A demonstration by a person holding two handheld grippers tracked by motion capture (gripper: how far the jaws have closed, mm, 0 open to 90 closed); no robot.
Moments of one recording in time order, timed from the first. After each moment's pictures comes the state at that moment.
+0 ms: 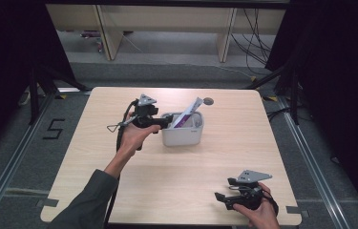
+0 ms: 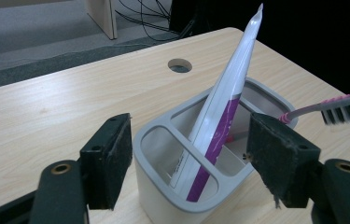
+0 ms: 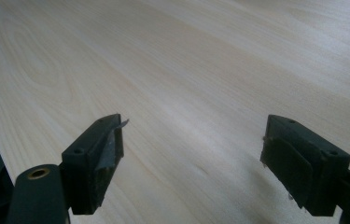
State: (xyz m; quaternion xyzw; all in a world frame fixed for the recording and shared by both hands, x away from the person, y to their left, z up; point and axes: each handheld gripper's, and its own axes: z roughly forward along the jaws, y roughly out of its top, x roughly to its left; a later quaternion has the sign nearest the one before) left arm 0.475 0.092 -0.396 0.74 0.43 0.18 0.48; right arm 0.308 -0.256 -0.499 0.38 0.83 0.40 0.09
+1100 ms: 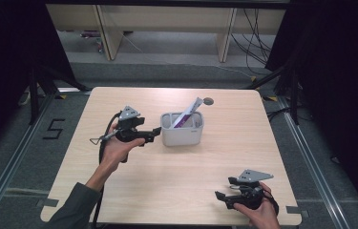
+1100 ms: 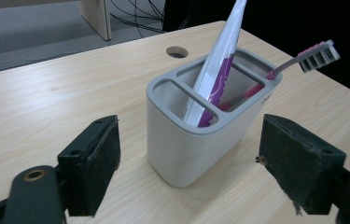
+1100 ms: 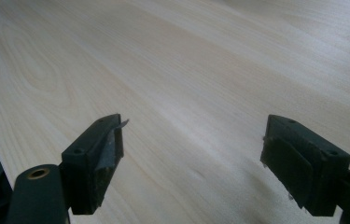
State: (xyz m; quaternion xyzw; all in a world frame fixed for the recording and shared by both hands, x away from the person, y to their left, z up) left arm 0.437 0.133 -0.410 0.75 0.41 0.17 0.49; right arm 0.309 -0.258 -0.498 0.39 0.82 0.41 0.09
